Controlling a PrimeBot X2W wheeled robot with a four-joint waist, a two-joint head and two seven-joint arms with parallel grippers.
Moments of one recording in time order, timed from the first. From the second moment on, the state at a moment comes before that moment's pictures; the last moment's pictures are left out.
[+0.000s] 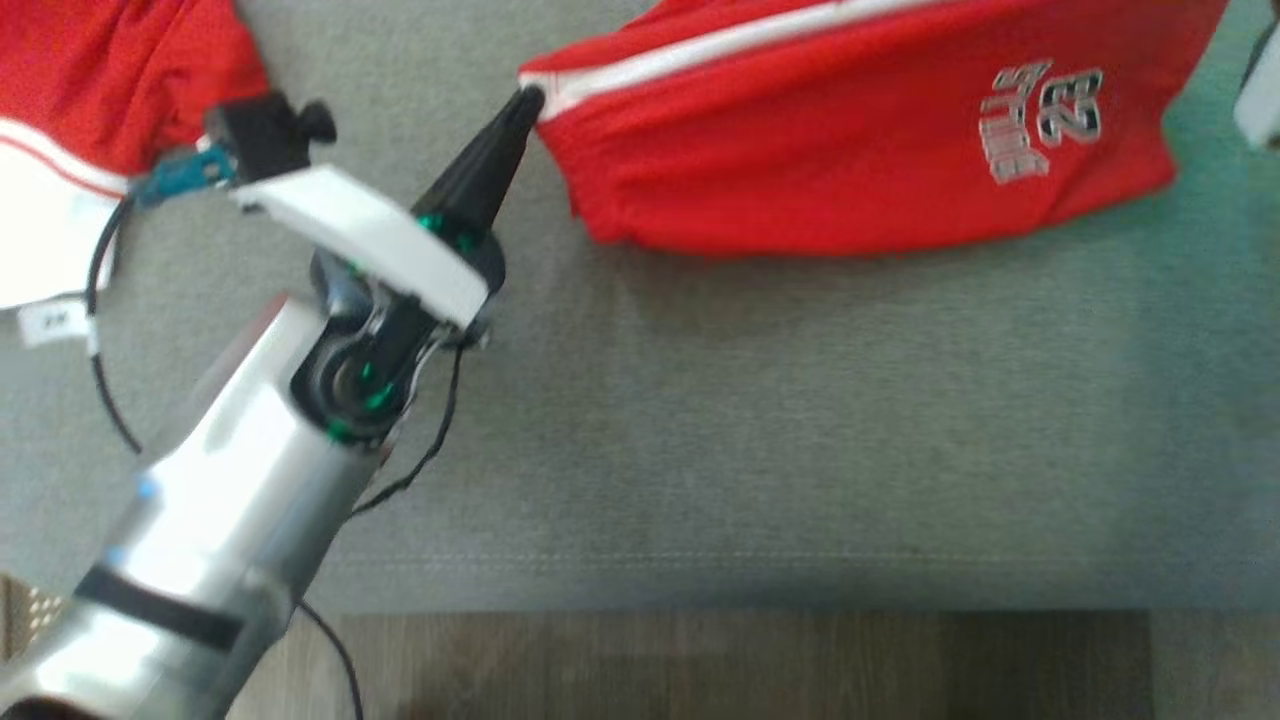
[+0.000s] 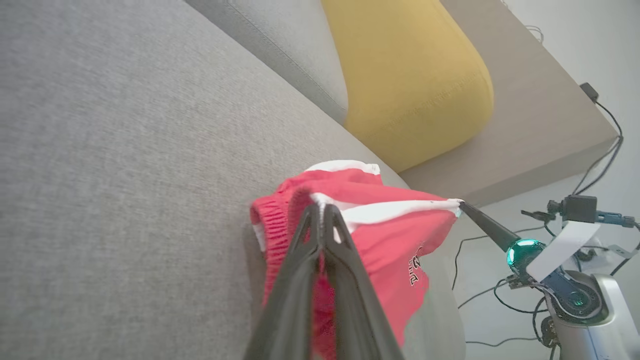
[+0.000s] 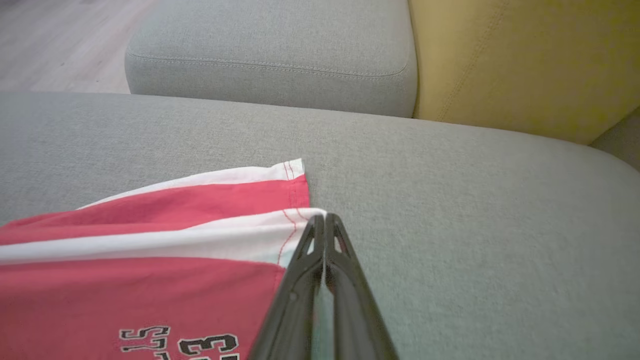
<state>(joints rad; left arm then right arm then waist) -0.71 0.31 -0.70 0.28 -1.33 -0.05 -0.03 -0.78 -0.32 -0.09 0.18 0.28 0.13 0.61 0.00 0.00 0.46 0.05</state>
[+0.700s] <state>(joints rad) -0.98 0.13 -0.71 0.61 -1.35 -0.12 -0.05 -1.16 -0.36 0.04 0.65 0.18 0.13 0.51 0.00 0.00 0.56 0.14</state>
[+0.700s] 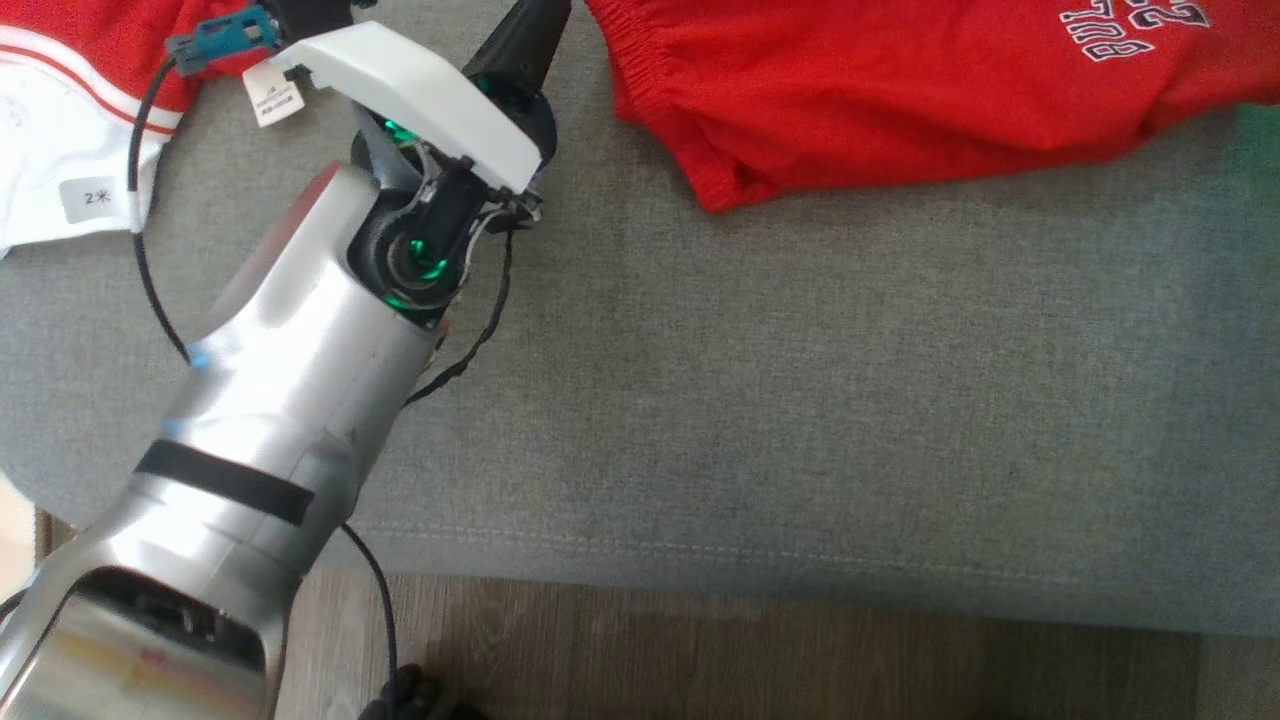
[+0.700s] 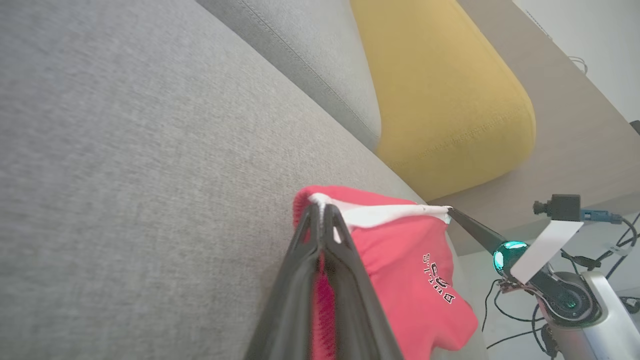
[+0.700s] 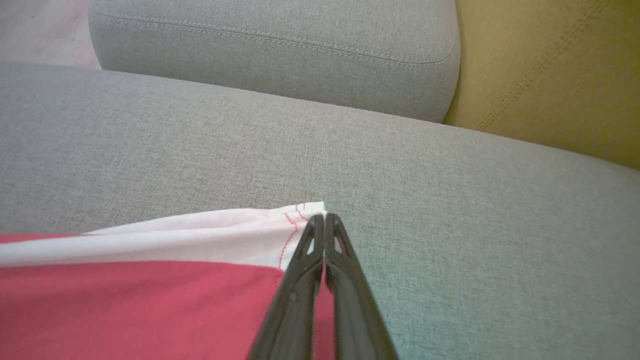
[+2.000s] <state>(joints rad) -0.31 0.15 -0.60 0.03 -0.17 0.29 -0.26 -0.90 -0.34 -0.29 0.88 0.05 0.13 0.24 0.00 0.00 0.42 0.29</state>
